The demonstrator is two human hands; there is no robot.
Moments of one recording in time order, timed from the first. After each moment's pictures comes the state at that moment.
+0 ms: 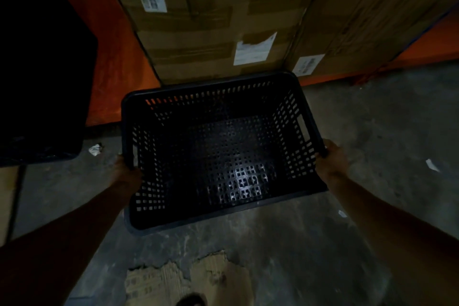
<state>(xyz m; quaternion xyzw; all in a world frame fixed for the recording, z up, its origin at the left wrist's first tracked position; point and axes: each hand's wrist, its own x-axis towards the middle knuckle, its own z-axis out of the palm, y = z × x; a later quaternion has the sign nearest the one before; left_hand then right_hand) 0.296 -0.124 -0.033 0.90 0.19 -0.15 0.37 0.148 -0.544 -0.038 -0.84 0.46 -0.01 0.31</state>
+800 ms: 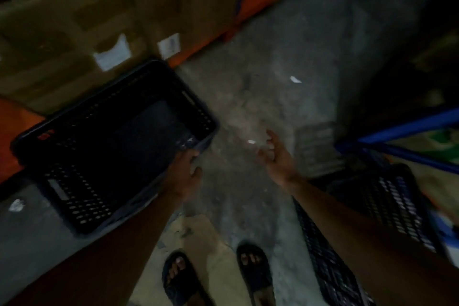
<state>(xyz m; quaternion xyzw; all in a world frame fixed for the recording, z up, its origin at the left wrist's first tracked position) 0.104 -0.328 0.104 0.84 -0.31 -0.36 0.26 -0.082 -0.498 0.095 -0.69 0.52 -0.09 0.49</state>
